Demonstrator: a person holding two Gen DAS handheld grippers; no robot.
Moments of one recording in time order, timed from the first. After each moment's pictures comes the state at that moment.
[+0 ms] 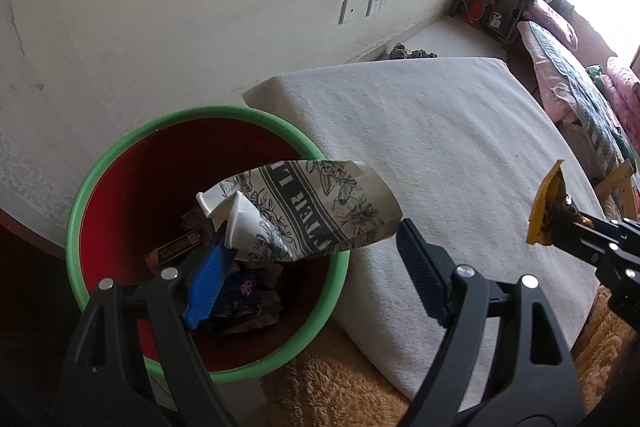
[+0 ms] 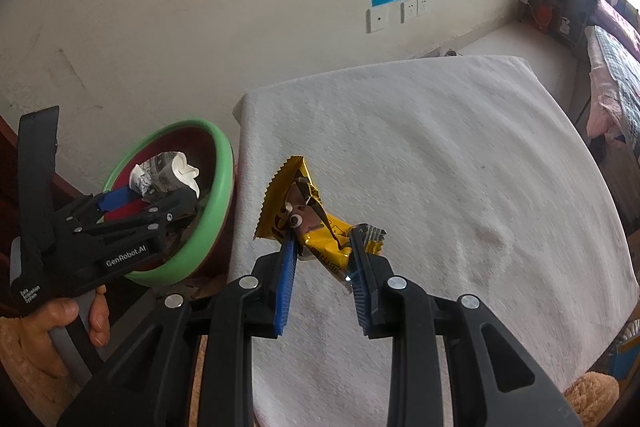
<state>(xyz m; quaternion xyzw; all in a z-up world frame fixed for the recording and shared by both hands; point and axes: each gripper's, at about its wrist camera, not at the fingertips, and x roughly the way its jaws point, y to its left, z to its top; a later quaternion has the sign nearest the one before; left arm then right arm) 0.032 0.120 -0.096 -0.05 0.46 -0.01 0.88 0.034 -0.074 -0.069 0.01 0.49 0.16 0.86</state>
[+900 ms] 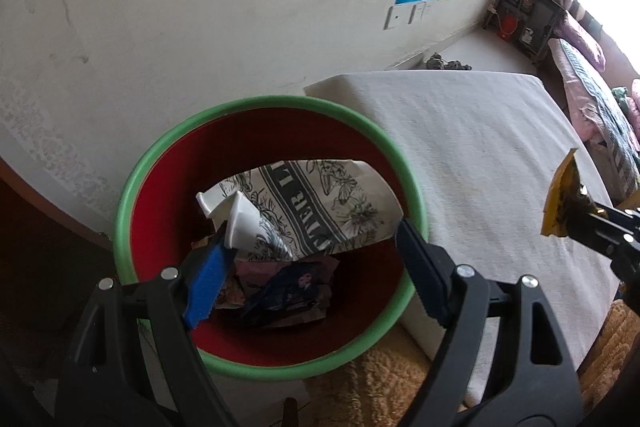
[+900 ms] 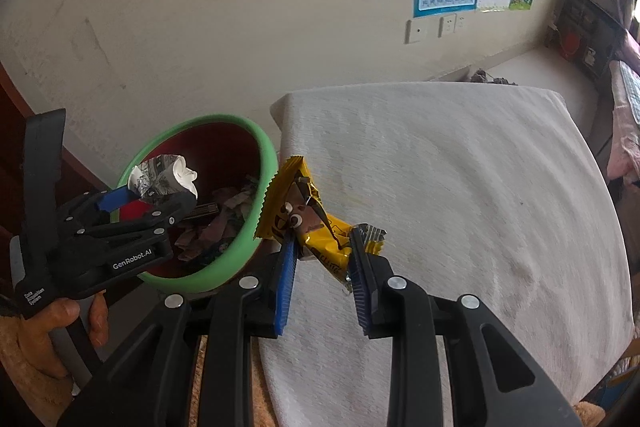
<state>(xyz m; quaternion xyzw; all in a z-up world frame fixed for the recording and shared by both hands) 0.018 0.168 -0.099 -0.07 0.46 0.05 0.88 0.045 -0.021 -0.066 -0.03 0.48 0.20 0.85</state>
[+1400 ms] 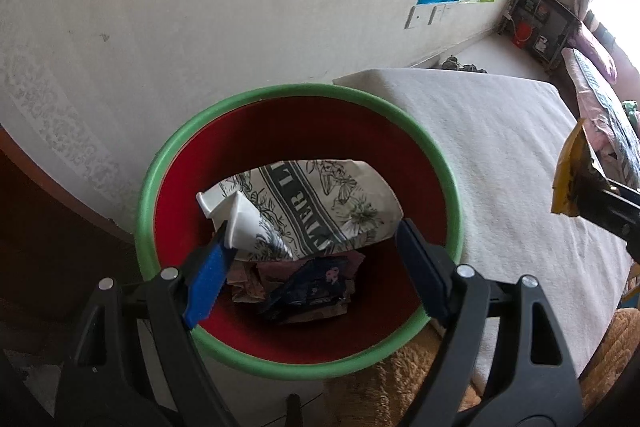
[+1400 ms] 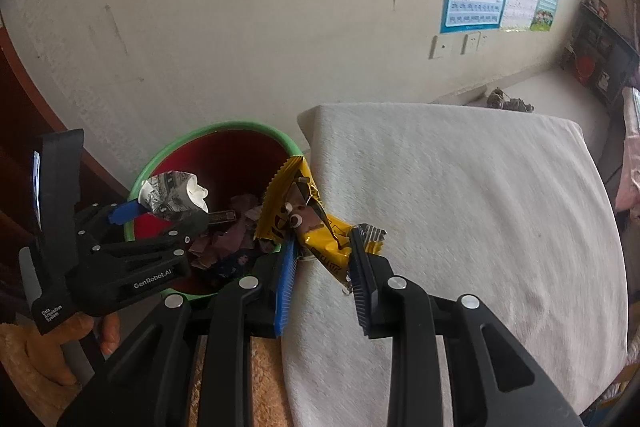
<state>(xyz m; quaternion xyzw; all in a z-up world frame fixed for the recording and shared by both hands) 0.012 0.191 -0.108 -0.08 0.47 0.07 0.88 0.055 0.020 -0.059 -0.06 0.47 0.23 0.85</state>
